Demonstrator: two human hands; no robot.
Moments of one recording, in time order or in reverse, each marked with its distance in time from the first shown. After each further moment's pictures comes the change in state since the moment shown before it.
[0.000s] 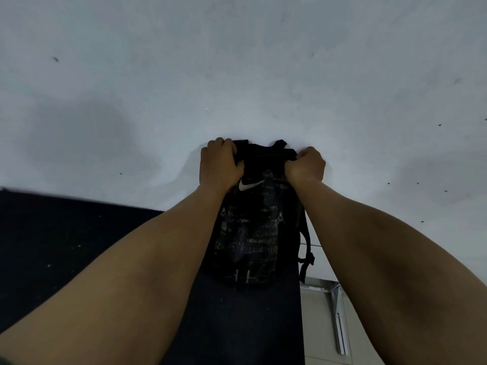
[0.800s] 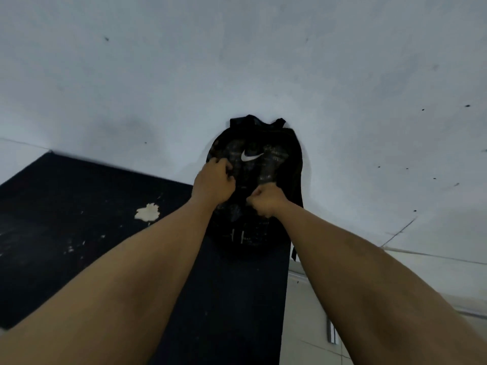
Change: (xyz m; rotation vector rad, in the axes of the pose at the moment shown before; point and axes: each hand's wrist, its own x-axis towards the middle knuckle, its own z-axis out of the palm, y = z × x) left_hand -0.147 0.018 -0.029 -0.042 -0.161 -0.207; right_hand -0.134 0.060 -0.006 -0.194 -0.734 -0.127
